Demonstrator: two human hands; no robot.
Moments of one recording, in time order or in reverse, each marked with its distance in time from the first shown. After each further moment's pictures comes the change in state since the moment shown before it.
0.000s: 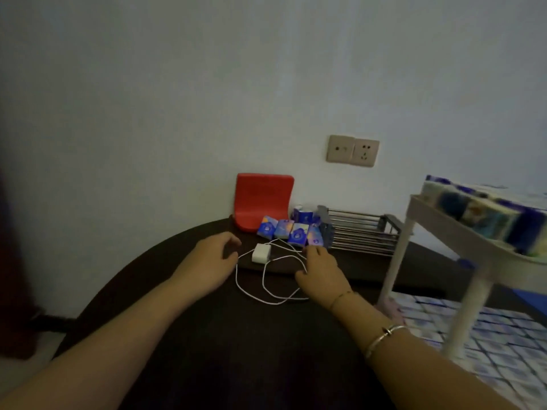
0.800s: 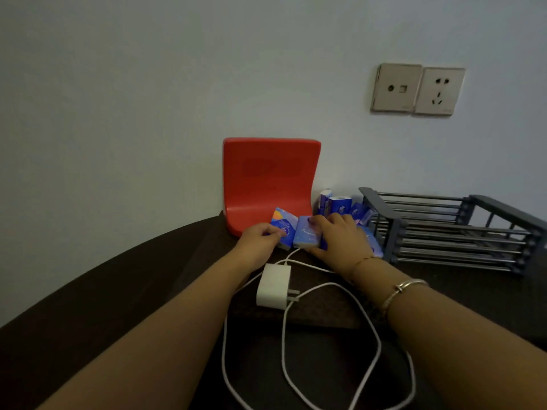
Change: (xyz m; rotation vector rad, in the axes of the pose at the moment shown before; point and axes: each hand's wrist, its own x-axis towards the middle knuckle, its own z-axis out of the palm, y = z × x) left_hand 0.268 -0.084 0.173 -0.439 -0.082 -0.117; right_hand 0.274 0.084 0.116 -0.313 0.122 -0.159
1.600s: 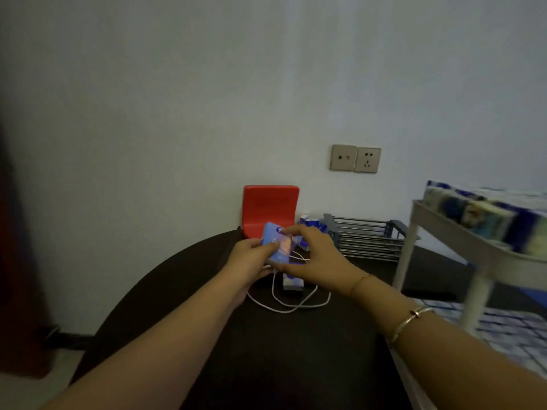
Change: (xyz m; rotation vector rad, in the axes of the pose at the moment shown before) left_hand -0.288 0.146 -0.073 -0.502 -0.014 -0.146; right_hand -0.245 -0.089 -0.220 0.631 -0.003 -0.221
